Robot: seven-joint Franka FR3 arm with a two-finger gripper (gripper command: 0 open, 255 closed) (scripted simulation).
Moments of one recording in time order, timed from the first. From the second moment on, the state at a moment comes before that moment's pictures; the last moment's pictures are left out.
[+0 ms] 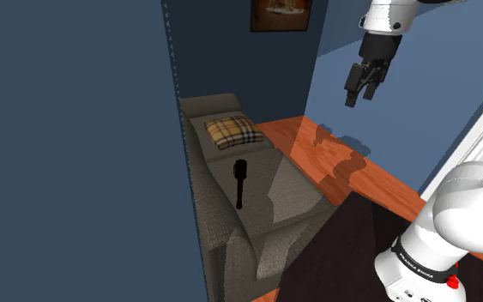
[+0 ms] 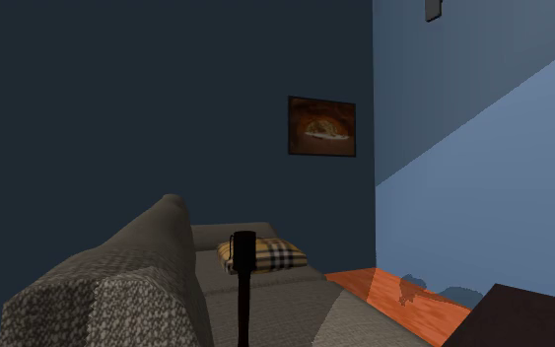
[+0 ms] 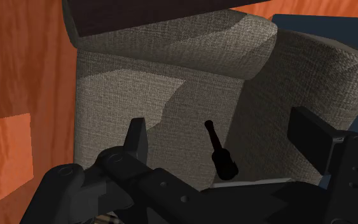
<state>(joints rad) -0.02 -0.80 -0.05 -2.30 -0.02 1.49 0.07</state>
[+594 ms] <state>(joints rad) -0.01 -0.64 -0.01 -2.37 0.01 1.72 0.14</state>
